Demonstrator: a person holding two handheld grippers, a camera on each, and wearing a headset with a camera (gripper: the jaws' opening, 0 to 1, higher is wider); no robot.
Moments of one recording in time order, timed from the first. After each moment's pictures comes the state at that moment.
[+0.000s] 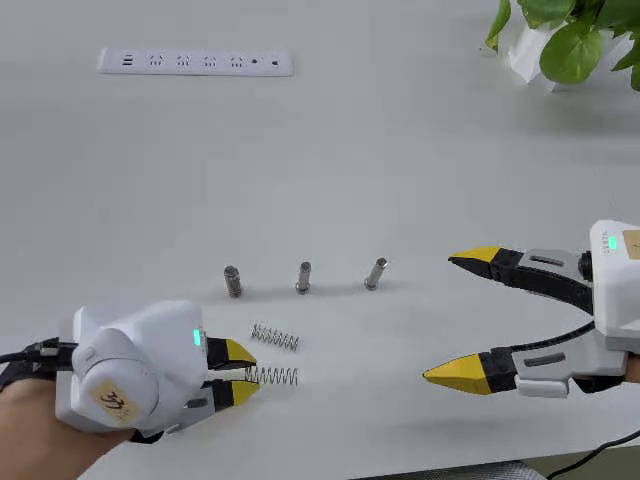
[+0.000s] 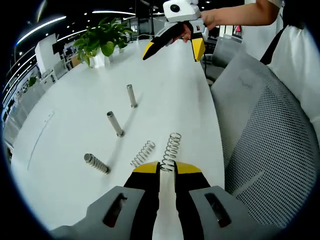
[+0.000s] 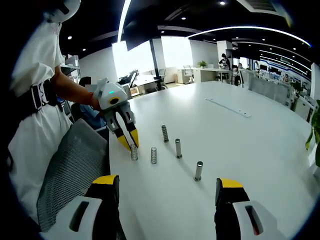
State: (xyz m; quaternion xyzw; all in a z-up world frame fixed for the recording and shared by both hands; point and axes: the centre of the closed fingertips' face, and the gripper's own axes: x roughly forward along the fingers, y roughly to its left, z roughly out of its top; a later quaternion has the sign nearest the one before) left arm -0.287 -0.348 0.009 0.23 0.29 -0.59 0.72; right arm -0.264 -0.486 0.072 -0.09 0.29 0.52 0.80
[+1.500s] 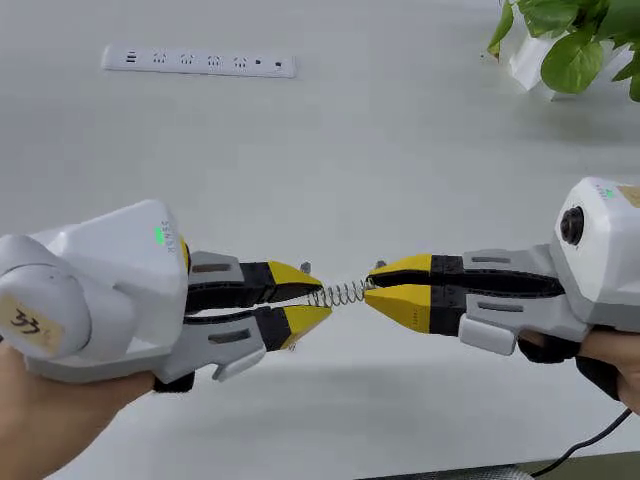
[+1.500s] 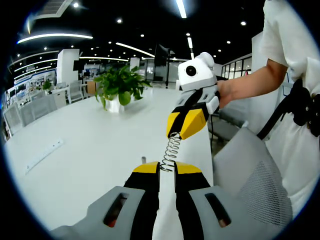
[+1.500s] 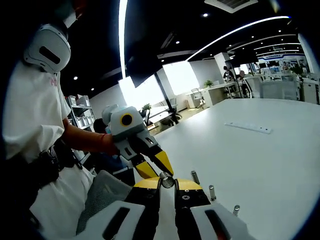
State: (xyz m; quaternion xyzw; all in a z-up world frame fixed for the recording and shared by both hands) left arm -0.258 -0.399 0.120 0.07 0.17 -0.59 0.78; right arm -0.265 -0.413 0.142 0.07 0.24 0.57 0.78
